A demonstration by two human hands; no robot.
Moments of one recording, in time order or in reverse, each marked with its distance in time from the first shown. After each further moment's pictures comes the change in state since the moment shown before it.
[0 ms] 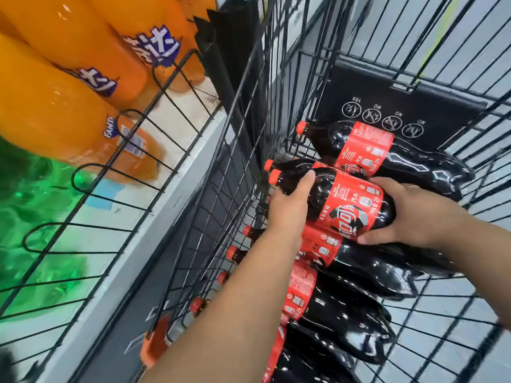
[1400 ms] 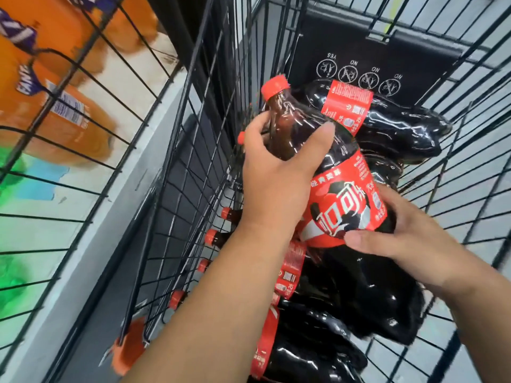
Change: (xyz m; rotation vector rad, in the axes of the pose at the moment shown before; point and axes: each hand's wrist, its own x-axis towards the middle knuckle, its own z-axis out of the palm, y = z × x) left_hand -0.090 0.033 -0.025 -0.028 -0.202 0.479; right_hand -0.086 -0.032 0.065 1.161 0.072 -0.194
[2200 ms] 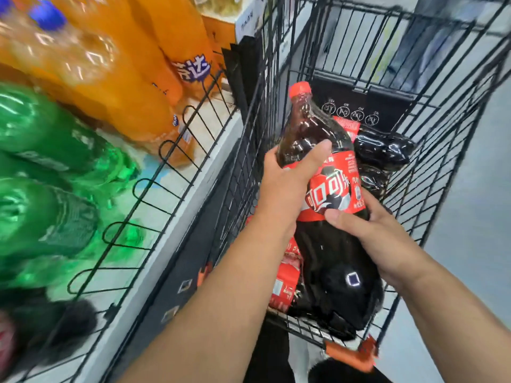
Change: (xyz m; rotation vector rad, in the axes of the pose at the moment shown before) left_hand -0.113 0.086 -0.041 -0.107 -0.082 -0.130; right_hand -0.110 -0.055 0.086 0.318 0.066 -0.046
